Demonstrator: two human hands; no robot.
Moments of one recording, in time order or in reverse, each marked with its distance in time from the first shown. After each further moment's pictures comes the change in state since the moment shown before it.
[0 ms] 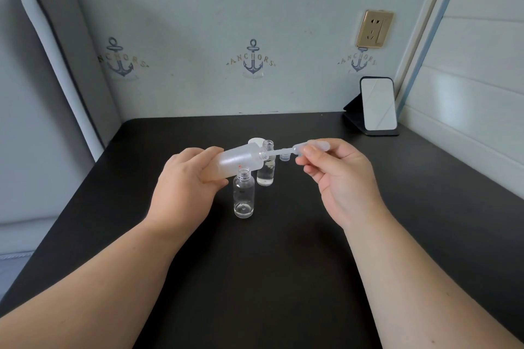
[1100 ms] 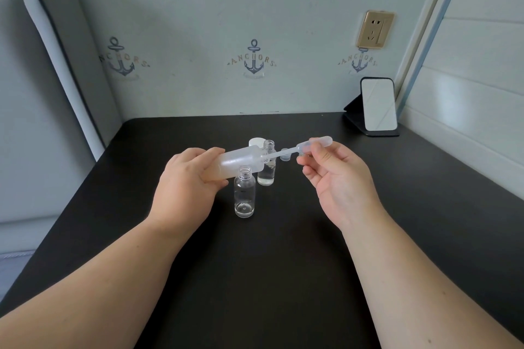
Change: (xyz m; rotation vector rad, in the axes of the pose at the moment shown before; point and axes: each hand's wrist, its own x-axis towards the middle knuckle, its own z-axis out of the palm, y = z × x) left_hand 0.000 0.000 0.001 0.008 0.003 -0.028; right_hand 0.000 0.003 0.001 0.102 0.061 0.116
